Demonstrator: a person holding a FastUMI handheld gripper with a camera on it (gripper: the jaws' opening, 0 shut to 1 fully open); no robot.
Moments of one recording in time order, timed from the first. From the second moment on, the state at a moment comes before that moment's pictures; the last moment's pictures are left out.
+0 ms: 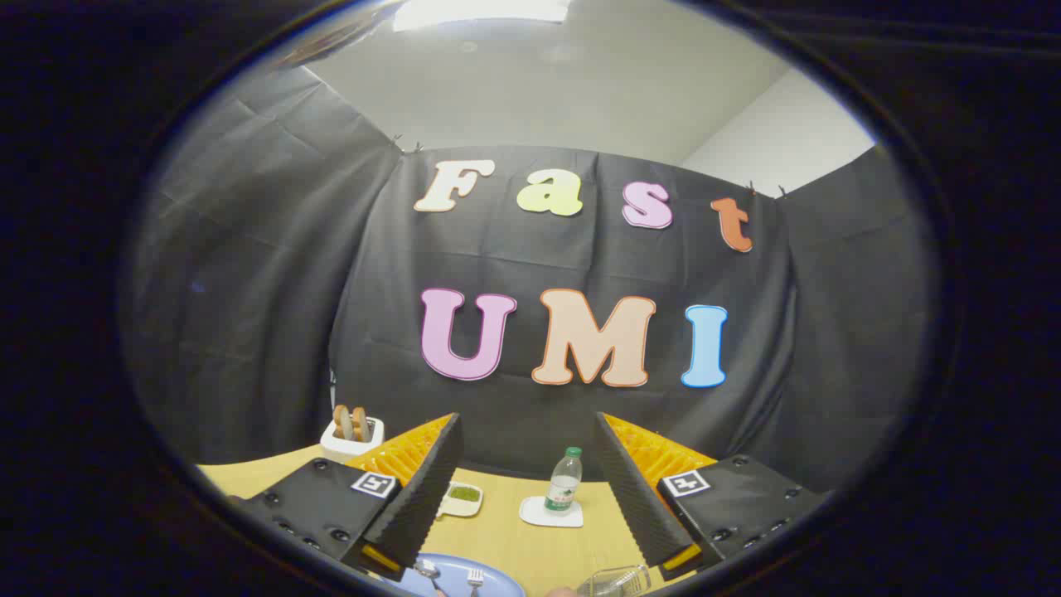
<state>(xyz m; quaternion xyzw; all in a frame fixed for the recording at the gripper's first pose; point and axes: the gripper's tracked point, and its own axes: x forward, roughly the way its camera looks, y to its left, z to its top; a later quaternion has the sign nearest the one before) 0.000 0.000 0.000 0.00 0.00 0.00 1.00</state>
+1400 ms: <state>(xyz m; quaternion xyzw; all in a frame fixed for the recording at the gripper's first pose) -0.011 0.031 -0.161 0.02 0.23 0.09 0.97</state>
